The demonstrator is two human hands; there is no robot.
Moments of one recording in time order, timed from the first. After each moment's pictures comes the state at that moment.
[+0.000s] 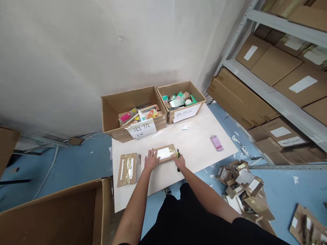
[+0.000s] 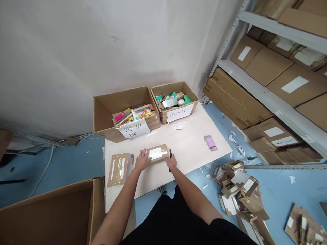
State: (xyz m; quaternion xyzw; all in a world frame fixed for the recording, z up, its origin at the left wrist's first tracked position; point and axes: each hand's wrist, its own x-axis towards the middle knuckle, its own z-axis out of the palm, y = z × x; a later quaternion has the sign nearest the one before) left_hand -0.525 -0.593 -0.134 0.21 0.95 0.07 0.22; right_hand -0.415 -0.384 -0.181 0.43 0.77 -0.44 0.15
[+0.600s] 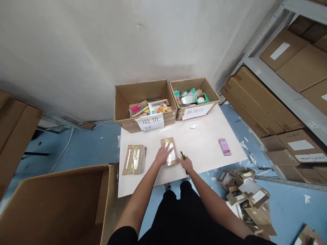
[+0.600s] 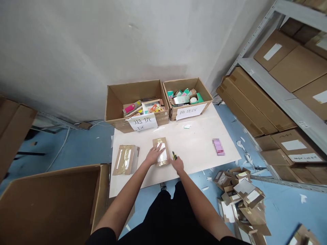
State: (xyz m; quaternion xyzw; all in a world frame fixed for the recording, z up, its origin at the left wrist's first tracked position) left_hand -0.519 -0.566 -0.144 0.36 0.89 0.08 0.26; right_hand -0.393 -0.372 -0.179 0.38 0.81 -0.40 0.22
